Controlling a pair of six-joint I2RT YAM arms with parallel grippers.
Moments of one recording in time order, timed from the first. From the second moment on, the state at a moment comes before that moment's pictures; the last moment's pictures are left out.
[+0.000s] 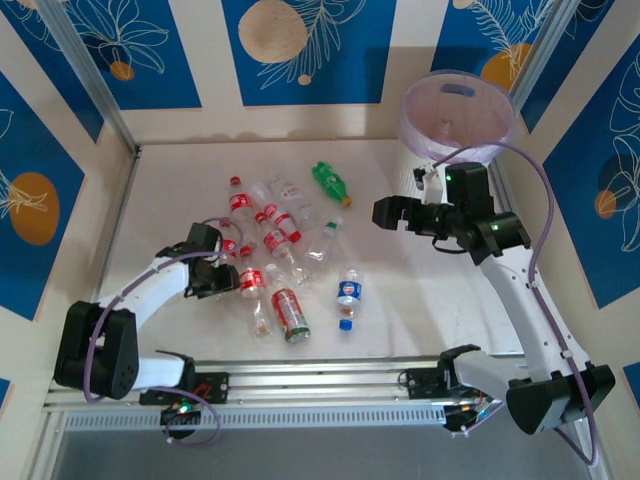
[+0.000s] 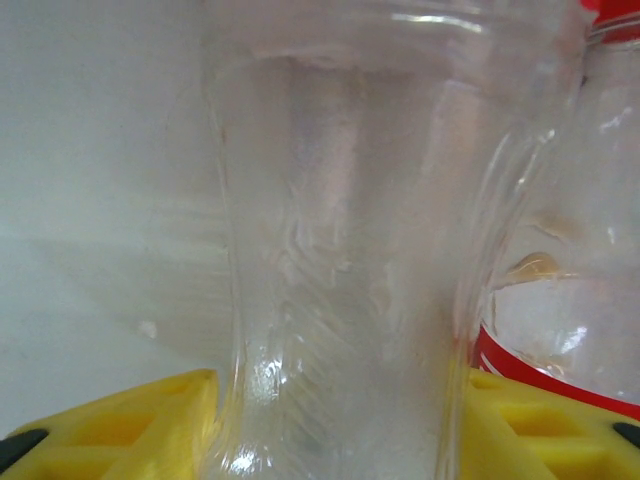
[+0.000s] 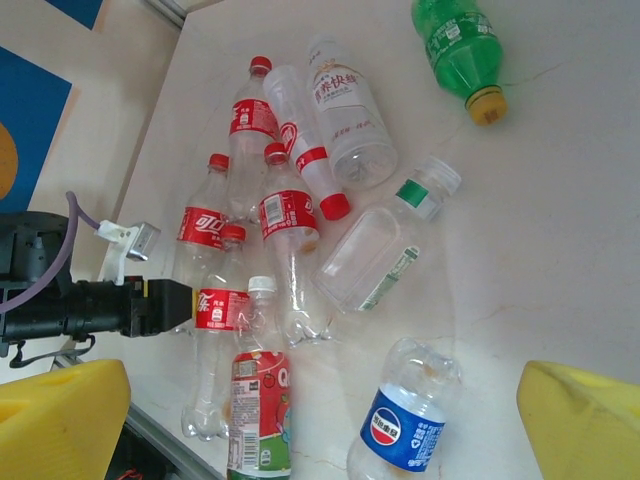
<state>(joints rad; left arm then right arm) -0.23 1.32 0.69 -0.66 0.07 -0.45 0.24 1.10 1.23 -0.85 -0.47 0.38</state>
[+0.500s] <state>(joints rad) -0.25 1.15 0.88 -0.77 0.06 -0.42 0.33 1.10 1.21 -0.78 -0.46 0.44</state>
